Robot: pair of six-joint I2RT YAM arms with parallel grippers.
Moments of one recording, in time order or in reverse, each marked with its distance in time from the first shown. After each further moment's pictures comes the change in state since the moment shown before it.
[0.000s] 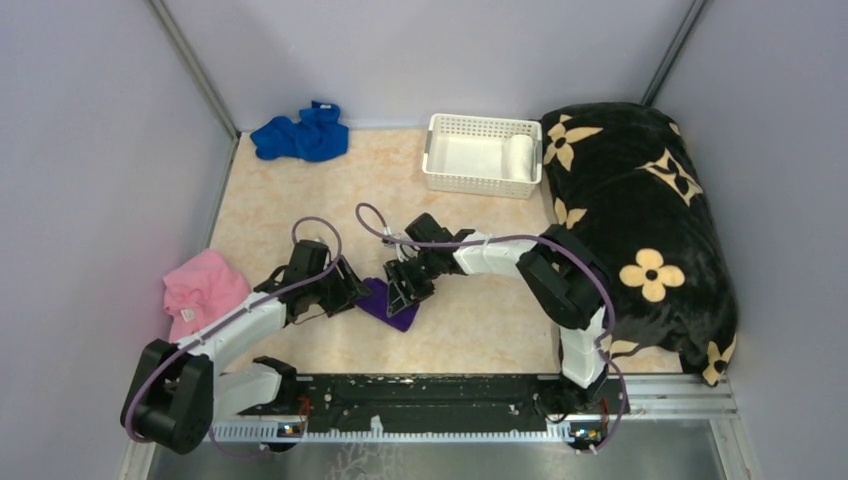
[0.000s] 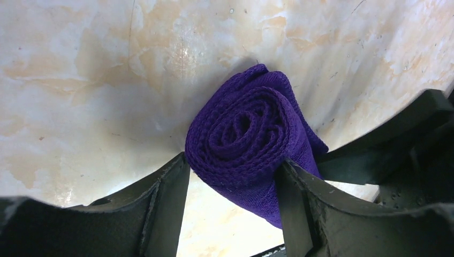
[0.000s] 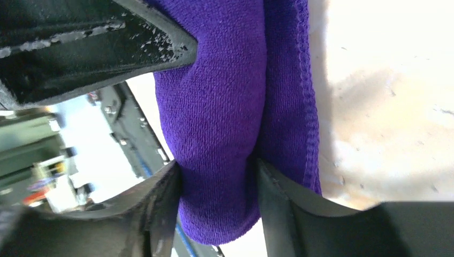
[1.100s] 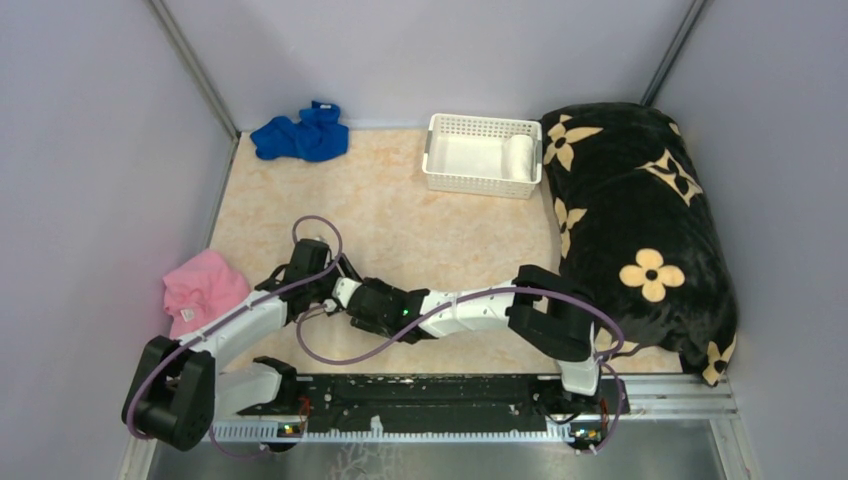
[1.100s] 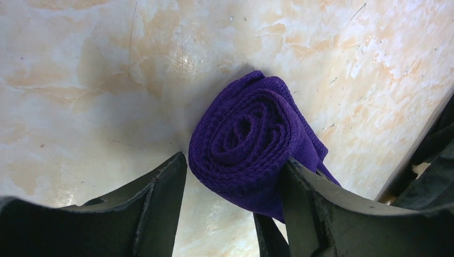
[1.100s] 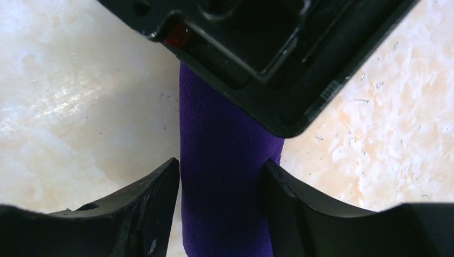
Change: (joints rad) left arm 0.000 0.016 0.004 0.015 -0.006 0.004; right arm 0.475 -0.049 0.051 -0.035 1.120 -0.506
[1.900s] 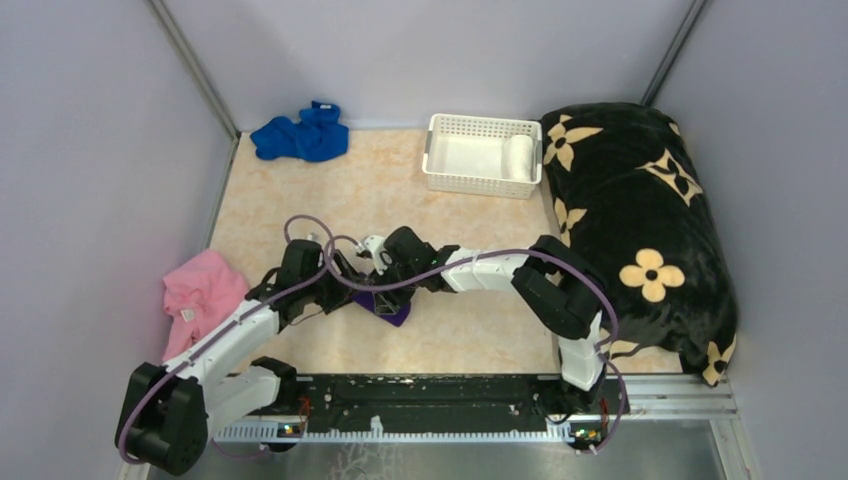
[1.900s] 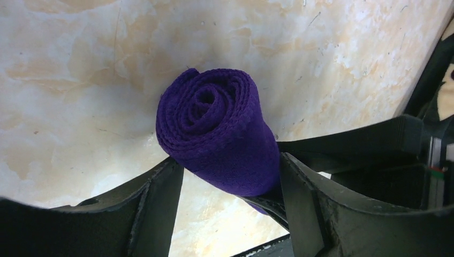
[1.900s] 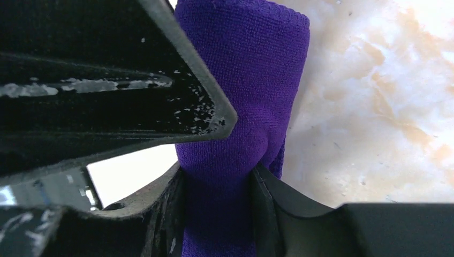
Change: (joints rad) left arm 0.009 -0.126 0.004 -0.041 0.015 -0.032; right arm -0.300 0.007 -0.044 0.135 -0.715 0.177
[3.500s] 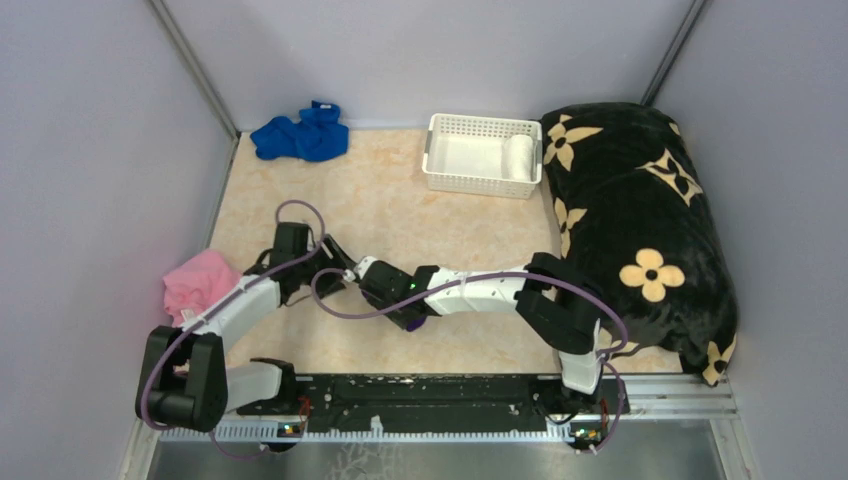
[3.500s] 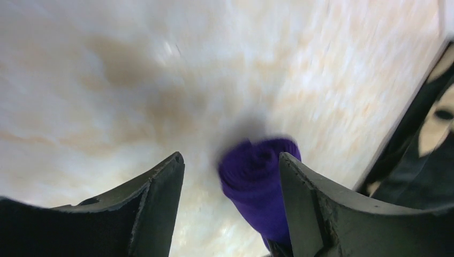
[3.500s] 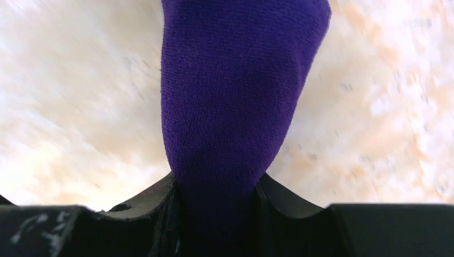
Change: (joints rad) left arm 0.120 0.189 0.059 0.064 0.092 0.043; right arm 0.185 -0.003 0.091 -0.296 0.531 0.056
